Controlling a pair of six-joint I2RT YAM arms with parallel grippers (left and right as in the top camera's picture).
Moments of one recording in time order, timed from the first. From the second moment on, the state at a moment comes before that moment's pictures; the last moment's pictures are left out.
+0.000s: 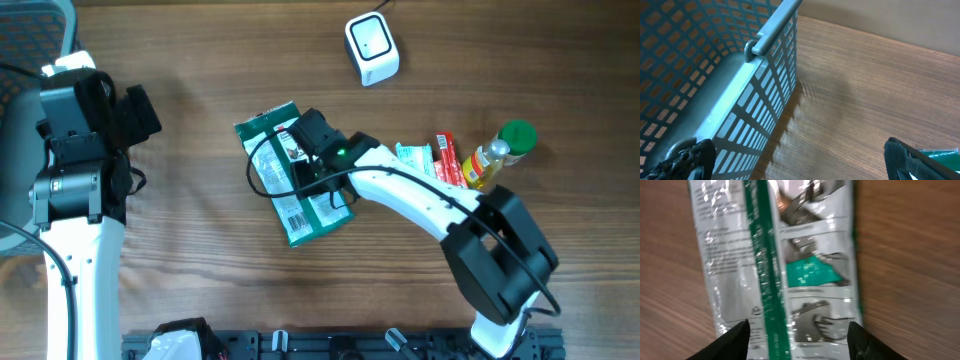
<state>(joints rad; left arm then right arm) 0.14 1.21 1.24 -0.71 -0.31 -0.13 0.75 1.93 1.33 -0.61 -0.03 0.45</state>
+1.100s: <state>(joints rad) 0.14 1.21 1.24 -0.79 0.27 -0.33 0.69 1.93 1.28 -0.51 0.02 0.45</state>
